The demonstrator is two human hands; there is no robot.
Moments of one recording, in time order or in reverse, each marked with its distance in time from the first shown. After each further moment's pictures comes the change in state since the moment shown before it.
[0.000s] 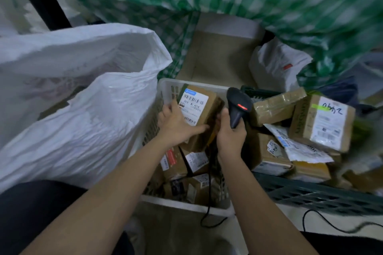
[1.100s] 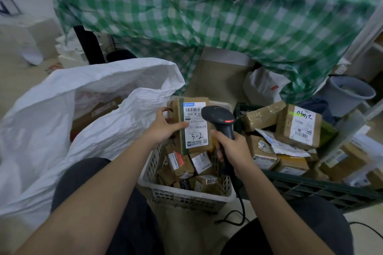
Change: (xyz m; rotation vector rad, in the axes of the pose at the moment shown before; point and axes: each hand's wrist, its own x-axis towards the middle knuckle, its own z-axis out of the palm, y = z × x) left_hand -0.076 -0.031 -0.088 -0.672 -0.124 -0.071; right_hand -0.113 -0.071 -0.058 -0.265 -0.465 0.006
